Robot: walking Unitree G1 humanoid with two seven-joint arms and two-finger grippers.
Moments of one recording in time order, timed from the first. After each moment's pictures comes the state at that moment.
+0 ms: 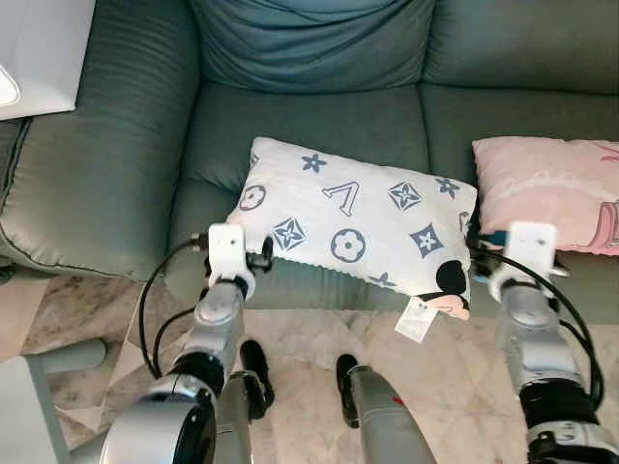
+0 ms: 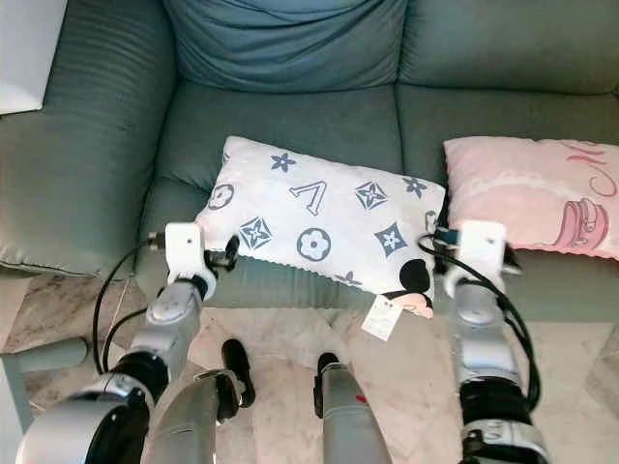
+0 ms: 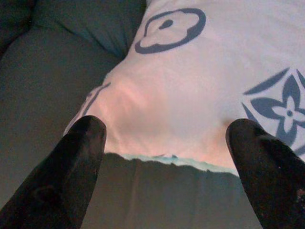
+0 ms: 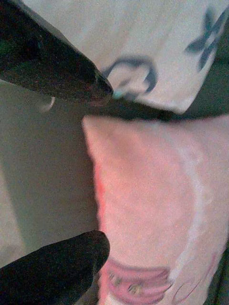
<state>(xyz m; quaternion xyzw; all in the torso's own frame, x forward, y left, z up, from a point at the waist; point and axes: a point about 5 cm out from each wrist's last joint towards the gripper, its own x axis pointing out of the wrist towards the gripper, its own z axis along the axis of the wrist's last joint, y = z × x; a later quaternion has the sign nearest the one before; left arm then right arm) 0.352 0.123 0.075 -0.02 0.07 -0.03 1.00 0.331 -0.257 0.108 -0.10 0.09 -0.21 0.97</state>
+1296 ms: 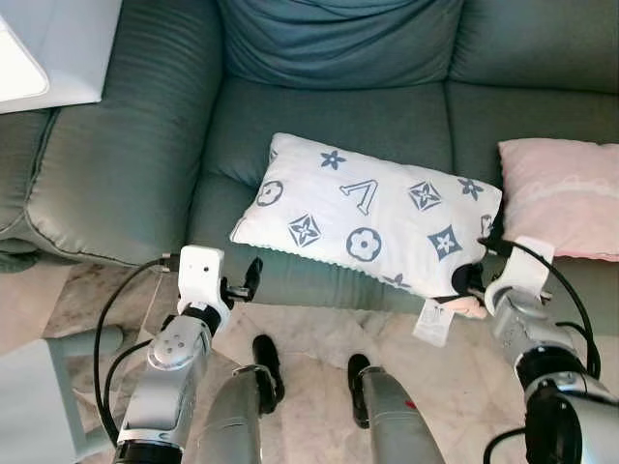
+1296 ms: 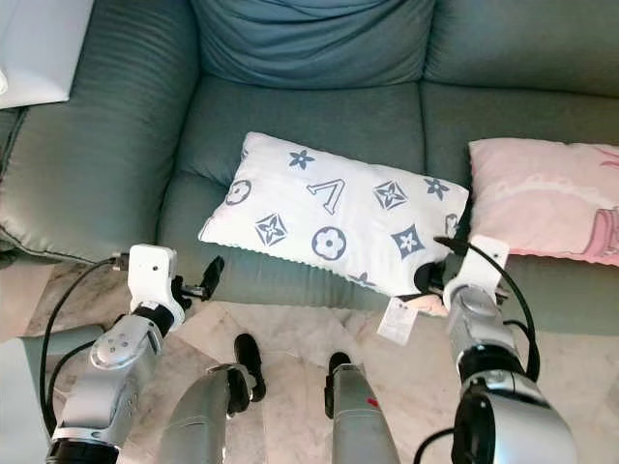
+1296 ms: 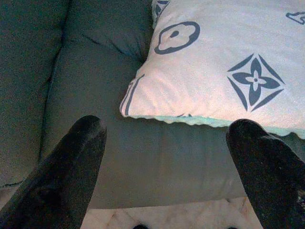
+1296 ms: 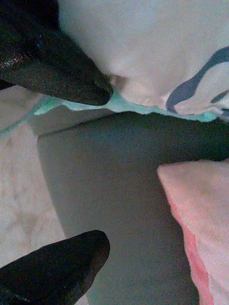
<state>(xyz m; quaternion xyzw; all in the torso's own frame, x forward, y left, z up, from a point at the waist) 0.291 0.147 0.100 0.00 0.06 -0.10 0.99 0.346 -0.263 0.080 0.07 0.20 -0.21 0.95</state>
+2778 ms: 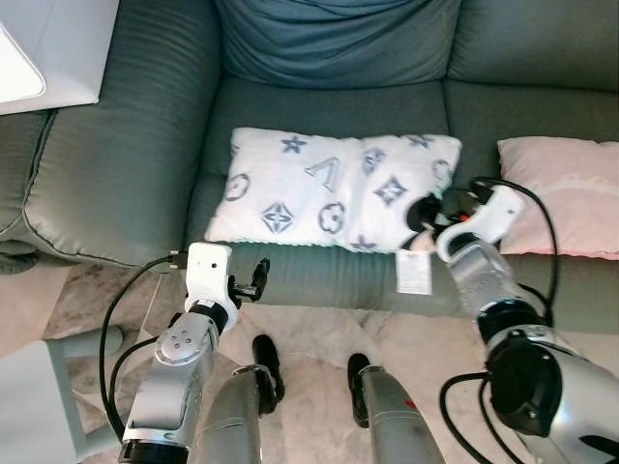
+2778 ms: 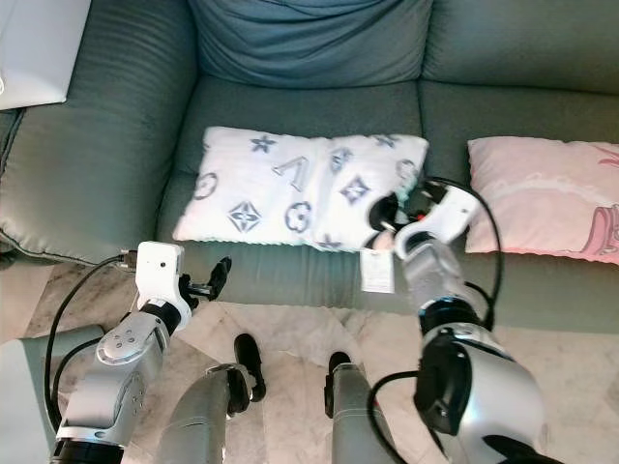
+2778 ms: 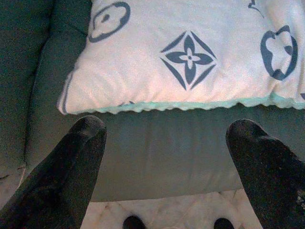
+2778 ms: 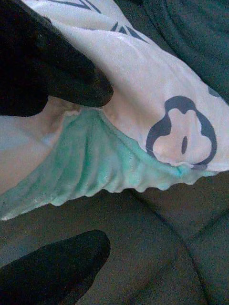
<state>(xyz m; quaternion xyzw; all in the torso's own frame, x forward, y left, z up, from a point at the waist) 0.290 0.138 0.104 -0.01 0.08 -0.10 0.99 0.390 -0.192 0.132 0.31 0.07 -0.03 0.95</state>
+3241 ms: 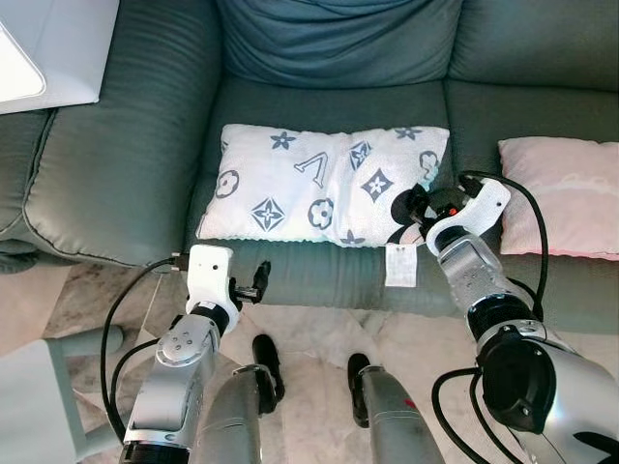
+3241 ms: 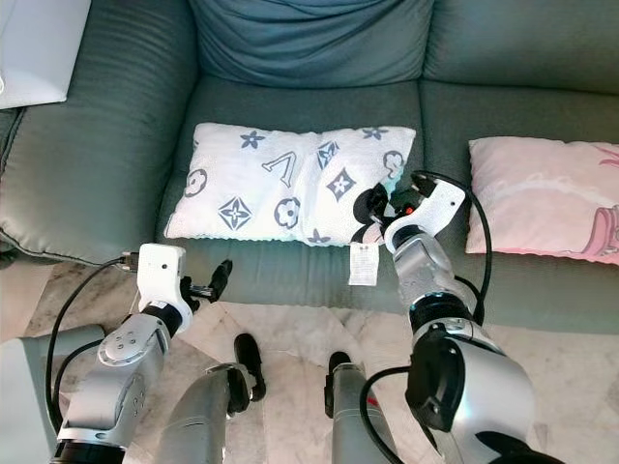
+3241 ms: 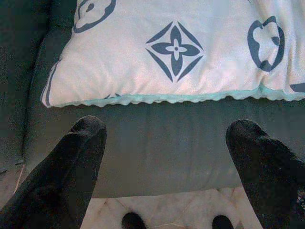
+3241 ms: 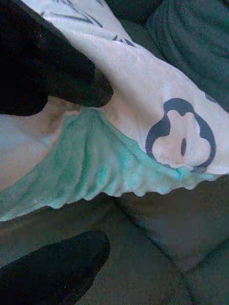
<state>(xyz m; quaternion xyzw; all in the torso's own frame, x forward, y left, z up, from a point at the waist) 0.290 0.136 0.103 -0.01 0.08 -0.10 0.99 0.394 -0.186 0.141 0.28 0.05 0.00 0.96</state>
